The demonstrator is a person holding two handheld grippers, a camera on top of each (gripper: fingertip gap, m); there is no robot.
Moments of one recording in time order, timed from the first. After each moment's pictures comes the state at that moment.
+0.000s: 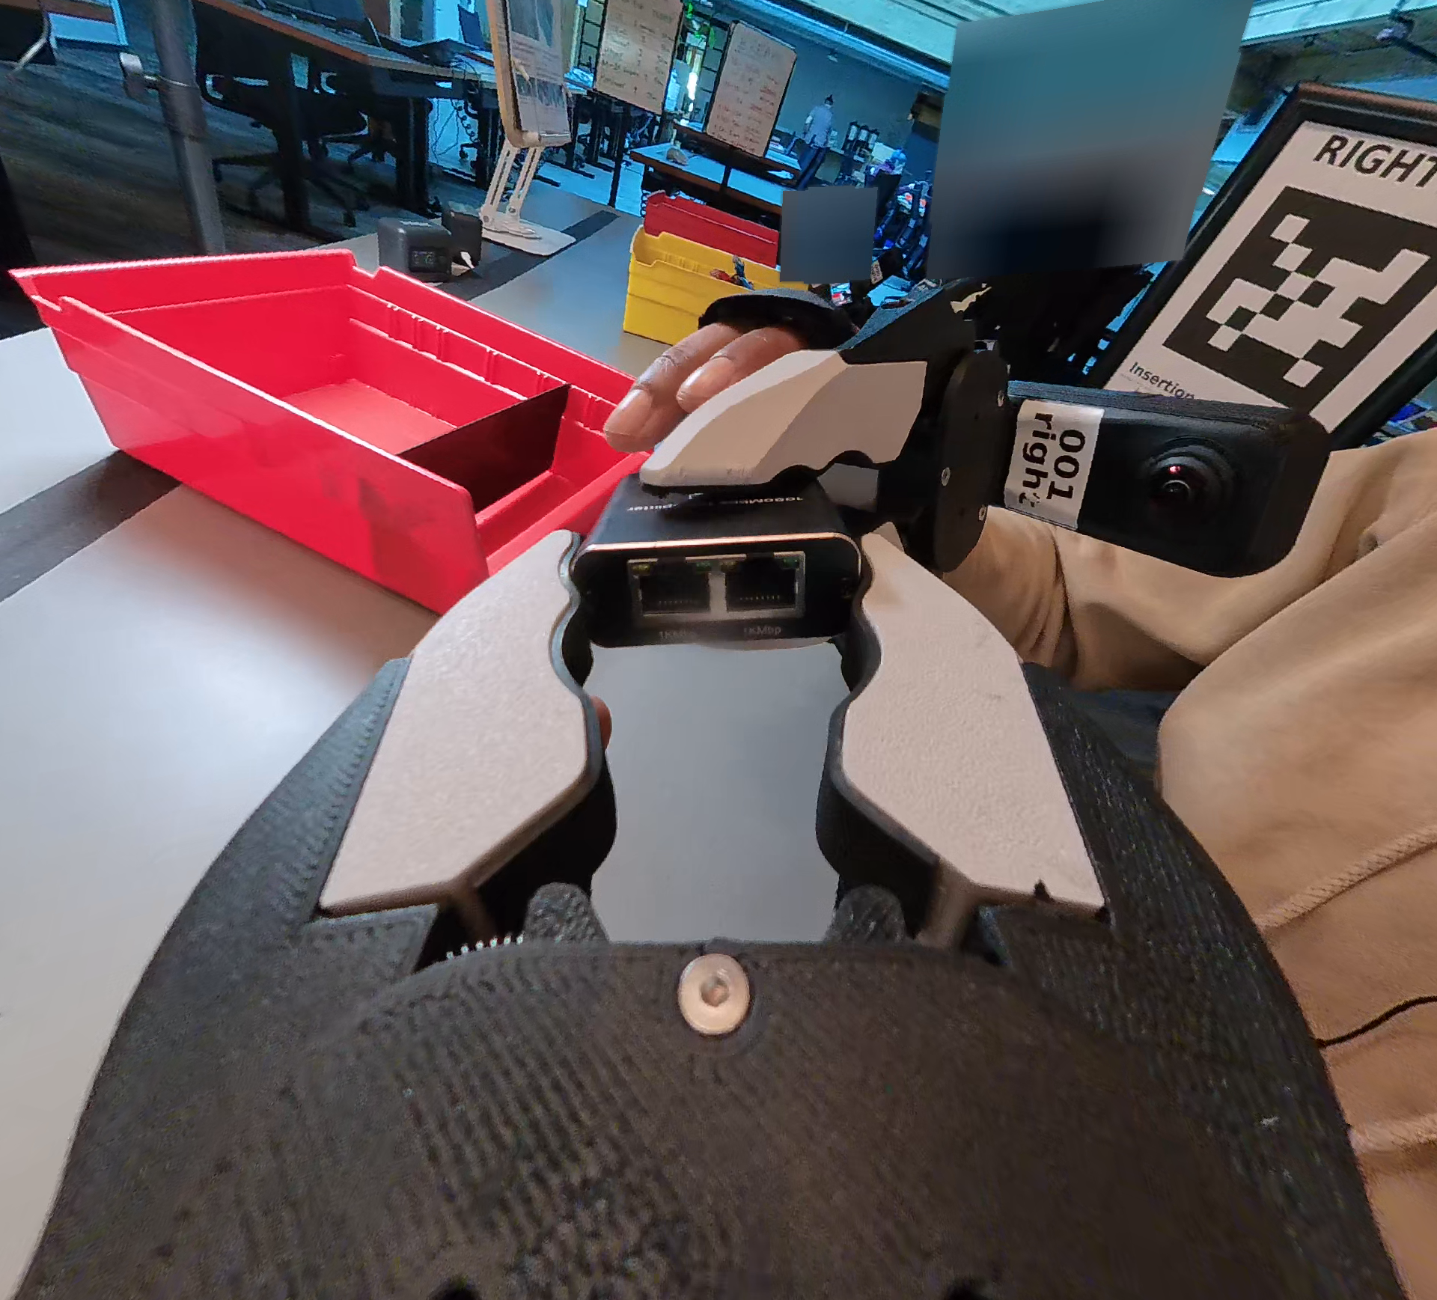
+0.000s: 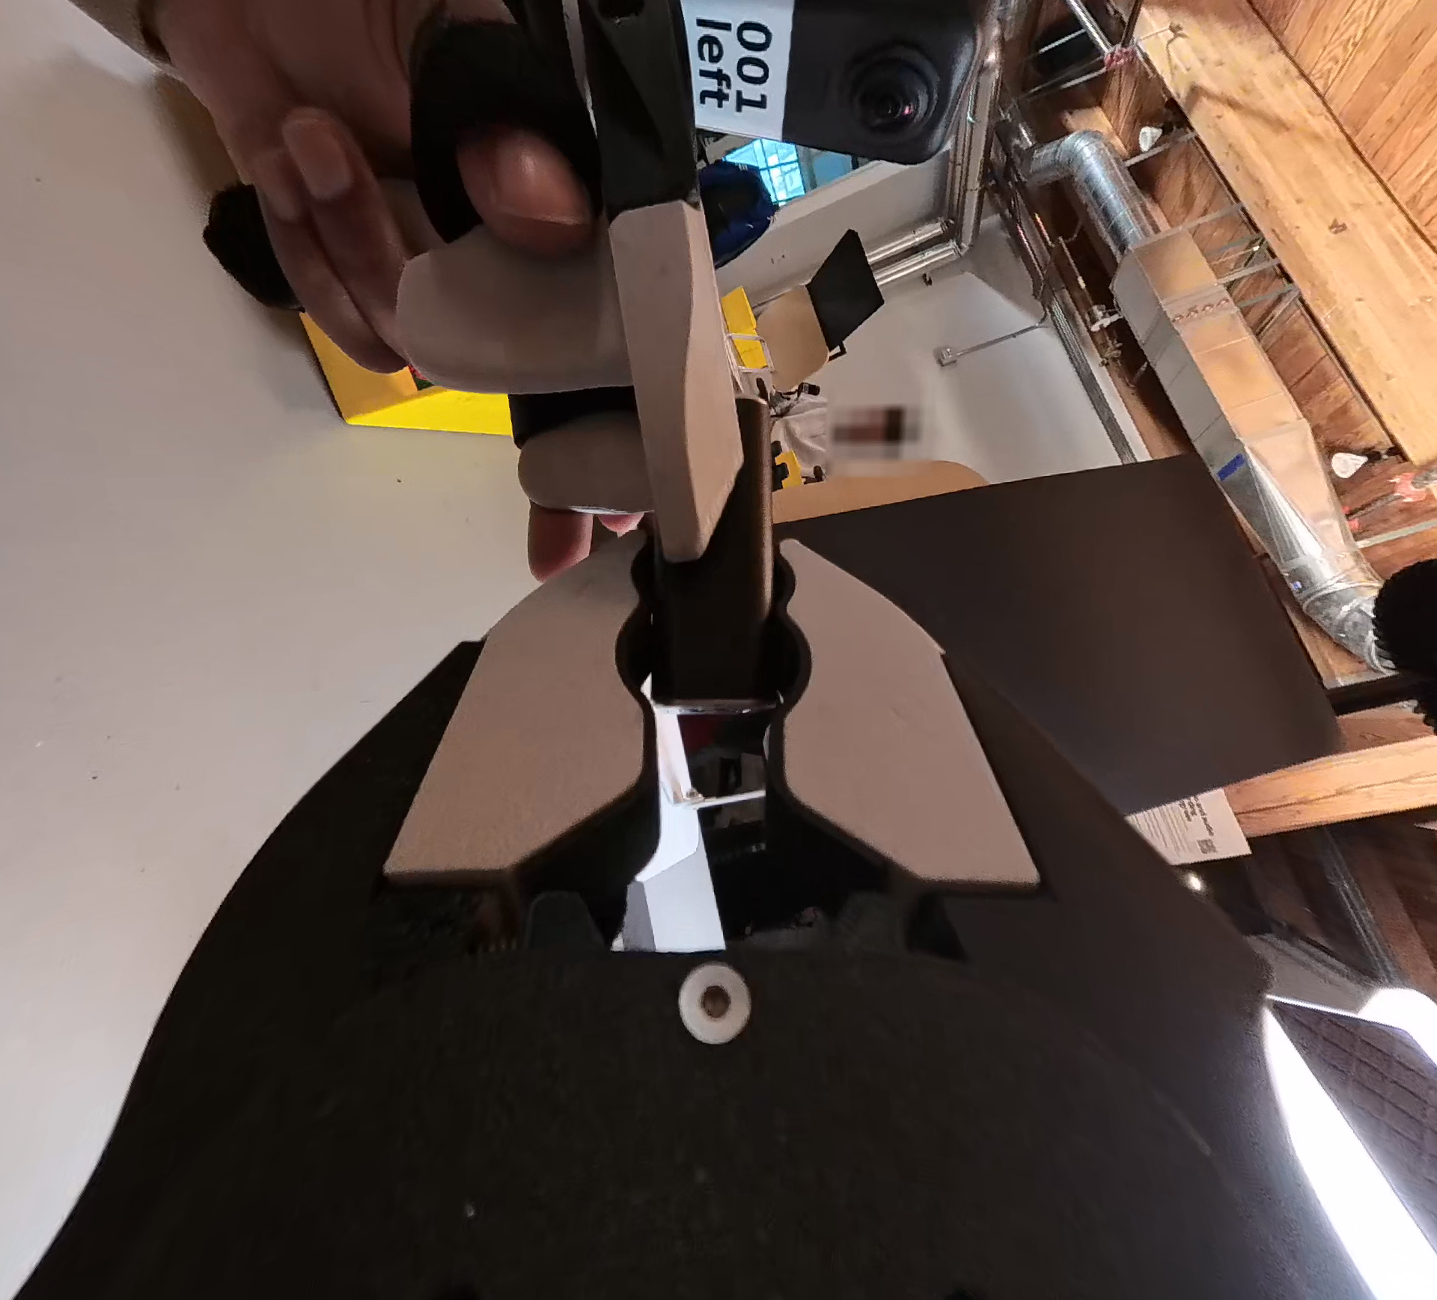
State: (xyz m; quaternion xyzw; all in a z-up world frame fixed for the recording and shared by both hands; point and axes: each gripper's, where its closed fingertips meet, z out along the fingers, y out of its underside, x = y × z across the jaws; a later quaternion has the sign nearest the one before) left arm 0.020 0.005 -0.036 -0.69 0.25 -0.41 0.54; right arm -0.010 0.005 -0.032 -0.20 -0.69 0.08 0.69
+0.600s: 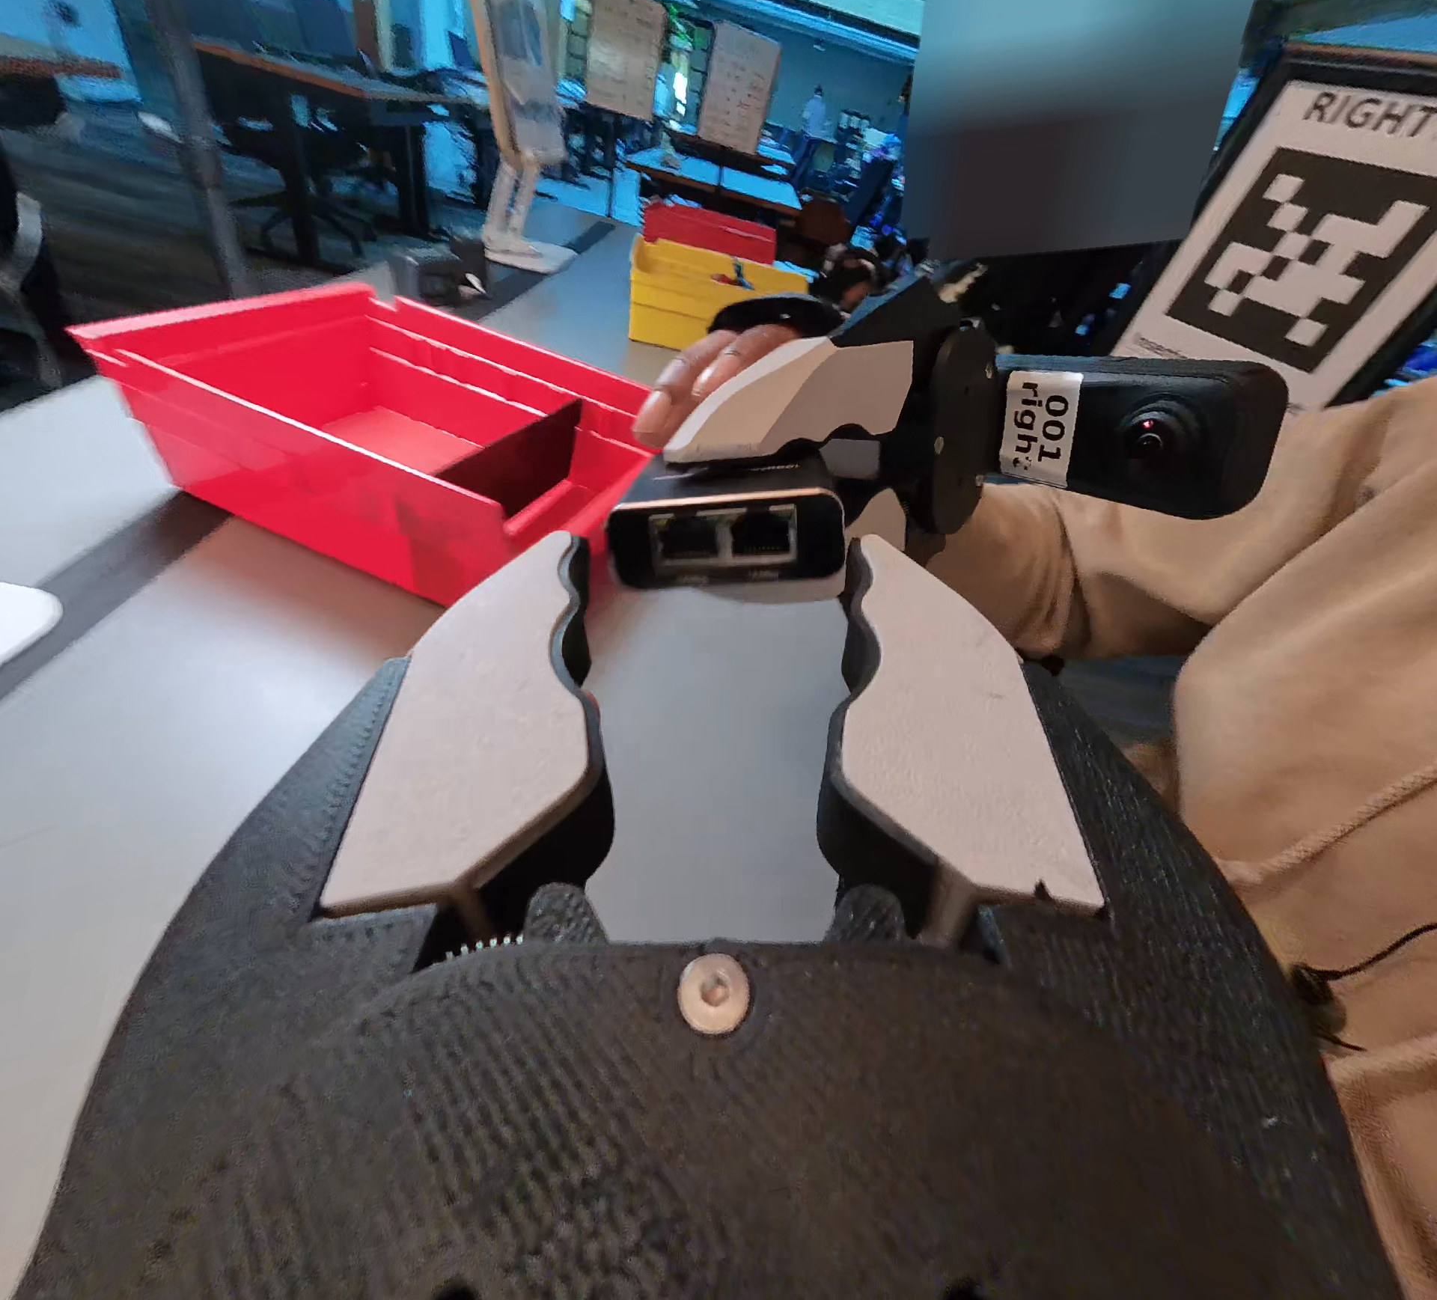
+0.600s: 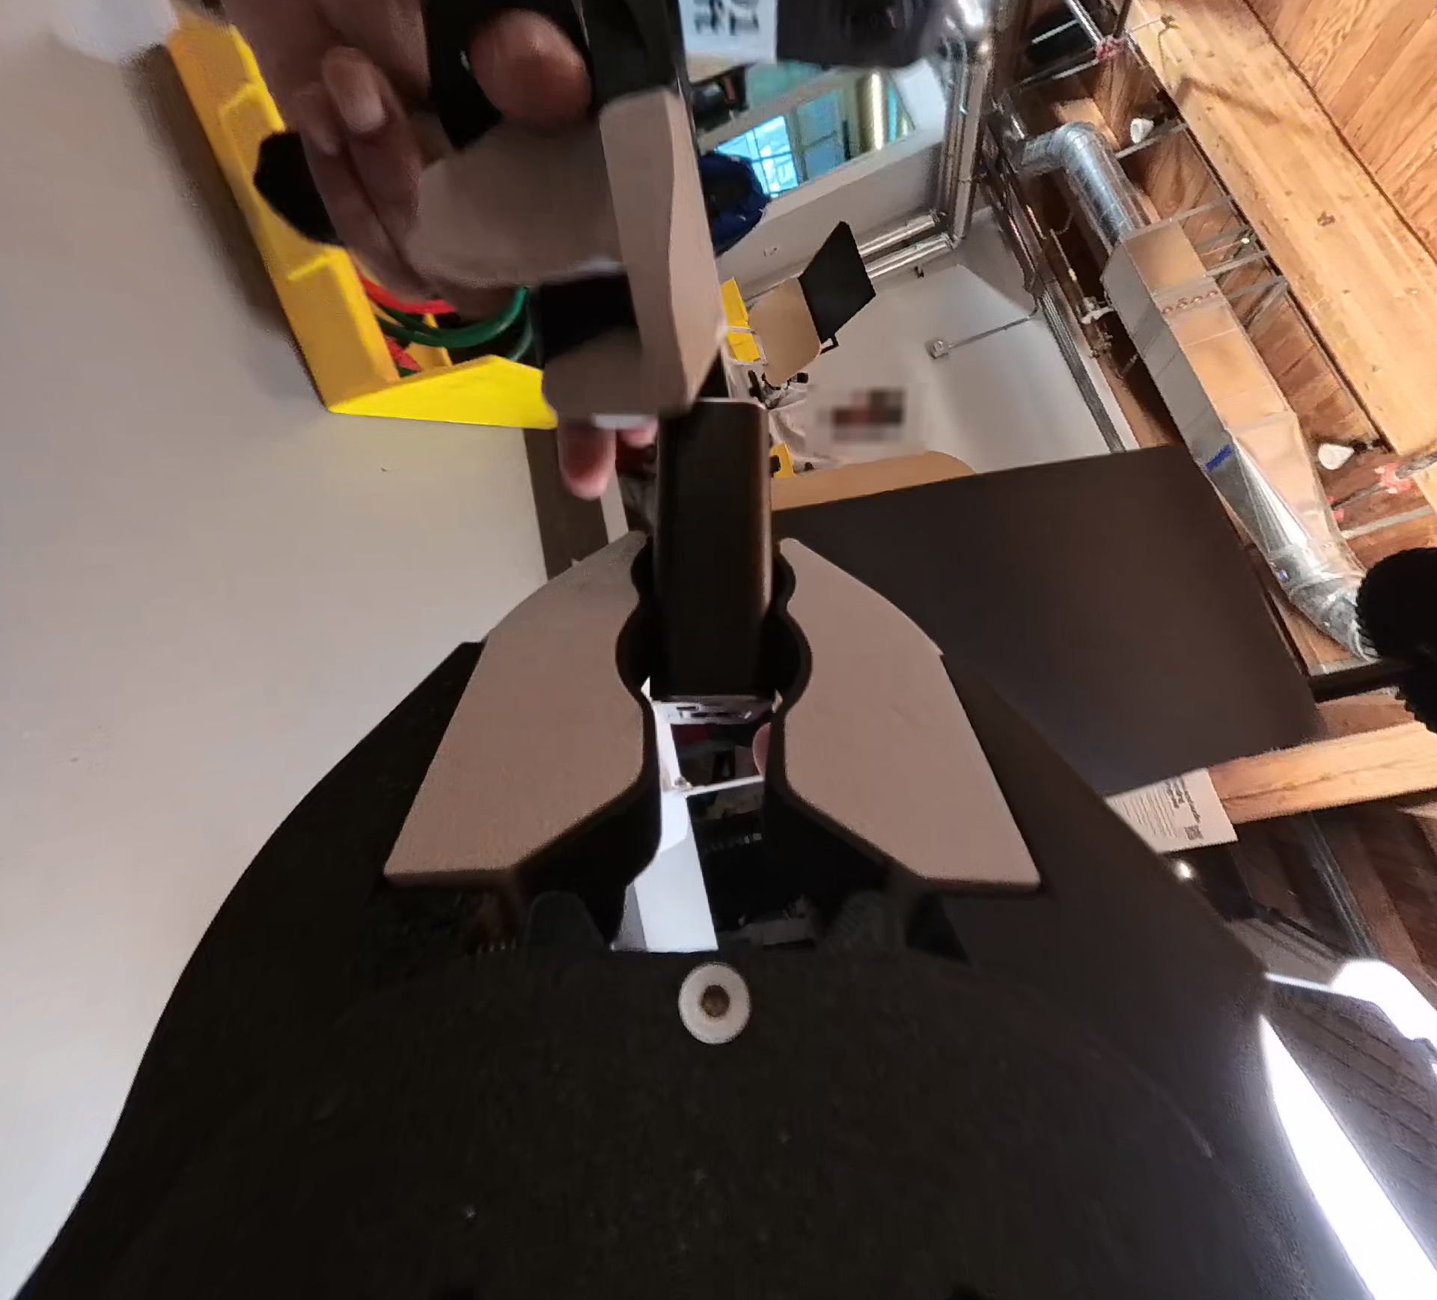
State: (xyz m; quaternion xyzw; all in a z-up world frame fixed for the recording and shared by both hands) left arm 0.000 -0.001 -0.026 -0.68 0.27 -0.38 0.56; right arm -0.004 0.010 -0.026 -0.20 -0.68 0.07 0.70
